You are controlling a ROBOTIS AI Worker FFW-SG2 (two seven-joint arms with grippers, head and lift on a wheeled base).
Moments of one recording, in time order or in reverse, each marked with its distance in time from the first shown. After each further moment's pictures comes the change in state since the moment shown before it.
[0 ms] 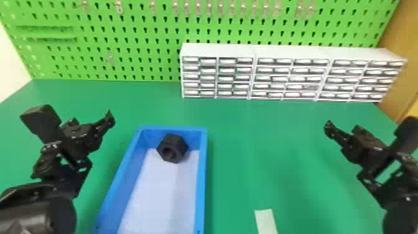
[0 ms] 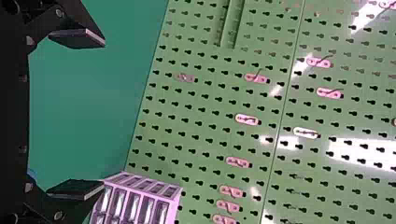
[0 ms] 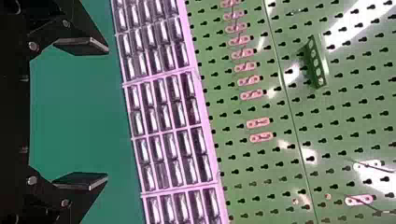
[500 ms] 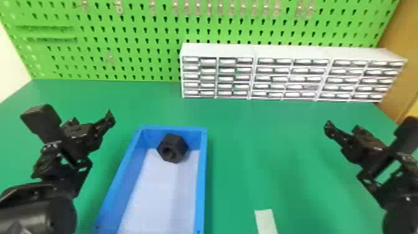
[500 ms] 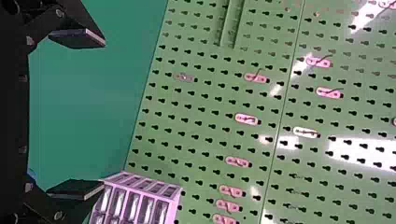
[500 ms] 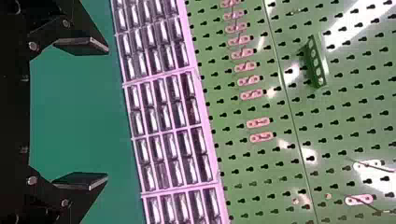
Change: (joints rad) left arm -0.001 0.000 -0.001 0.000 -0.001 0.000 0.000; right arm 0.000 0.001 -0.001 0.000 0.000 0.000 0.000
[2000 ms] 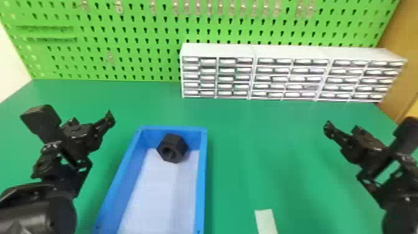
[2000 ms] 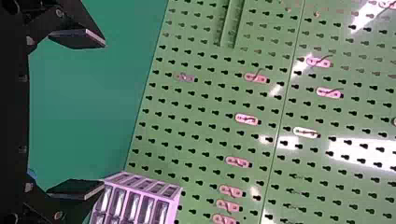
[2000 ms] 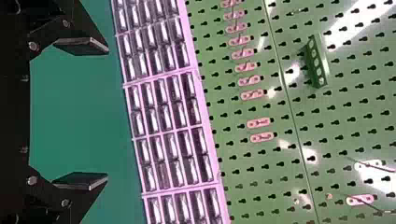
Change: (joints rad) left arm 0.000 0.000 0.001 0.000 0.000 0.000 0.000; right arm 0.001 0.002 0.001 0.001 0.000 0.000 0.000
